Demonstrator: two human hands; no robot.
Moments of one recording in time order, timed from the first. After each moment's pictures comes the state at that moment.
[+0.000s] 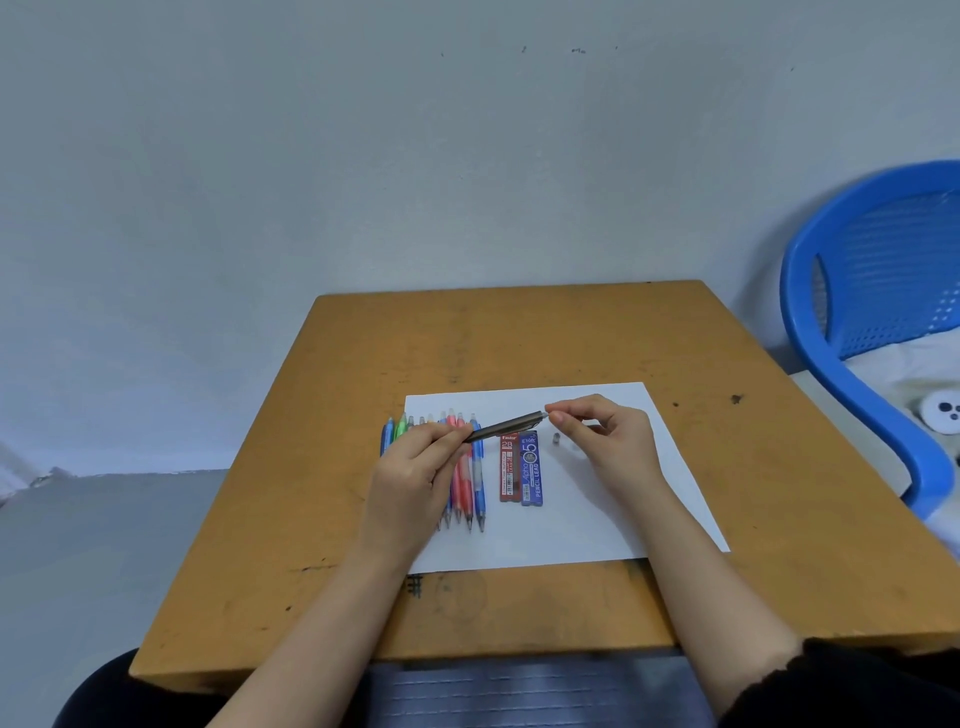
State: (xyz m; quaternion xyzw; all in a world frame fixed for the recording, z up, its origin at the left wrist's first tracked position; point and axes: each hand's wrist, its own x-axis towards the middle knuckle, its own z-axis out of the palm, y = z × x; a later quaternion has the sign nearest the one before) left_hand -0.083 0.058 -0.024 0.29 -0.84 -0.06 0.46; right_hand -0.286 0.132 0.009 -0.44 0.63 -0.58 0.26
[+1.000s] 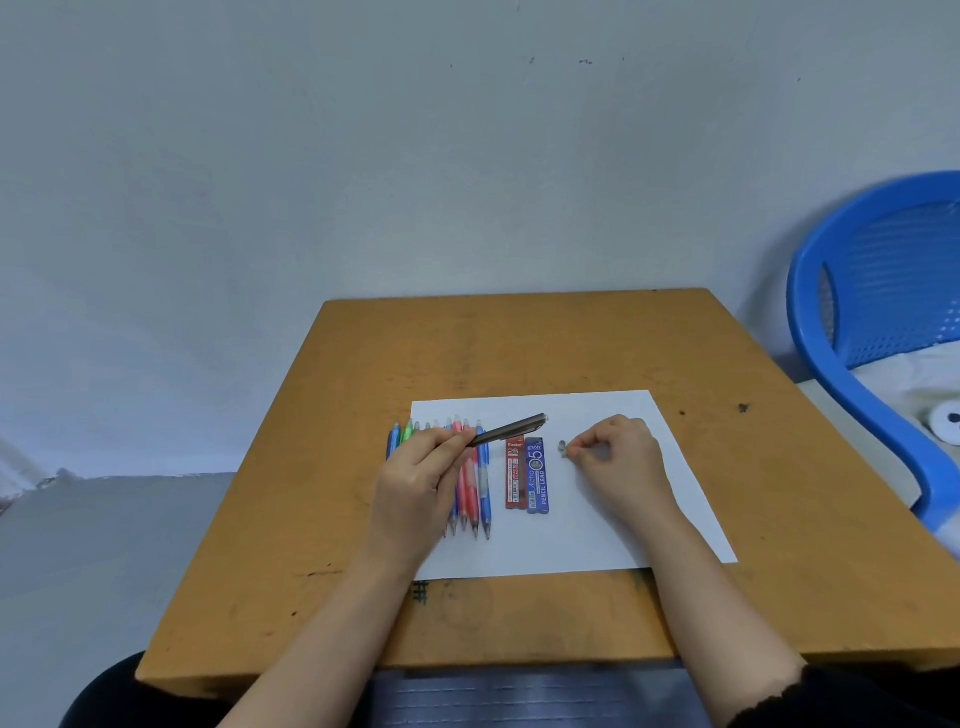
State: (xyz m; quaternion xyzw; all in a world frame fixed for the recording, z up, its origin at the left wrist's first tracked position) left_hand -0.083 0.059 -0.024 0.30 -0.83 -0.06 0.47; right_hand -0.295 0.129 -0.008 -0.47 0.79 -0.36 0.14
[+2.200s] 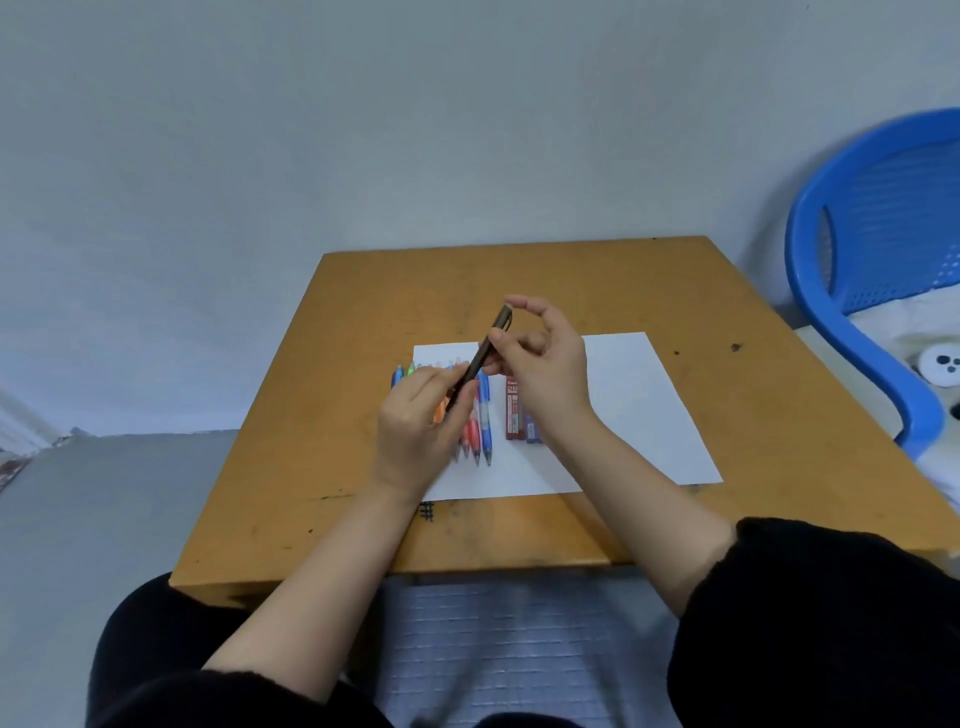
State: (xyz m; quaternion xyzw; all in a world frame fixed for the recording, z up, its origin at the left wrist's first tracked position) left_hand -0.080 0.064 -0.023 0.26 -0.82 -0.04 0.51; right_hand -0.213 0.112 0.035 -0.39 0.54 -0.68 0.31
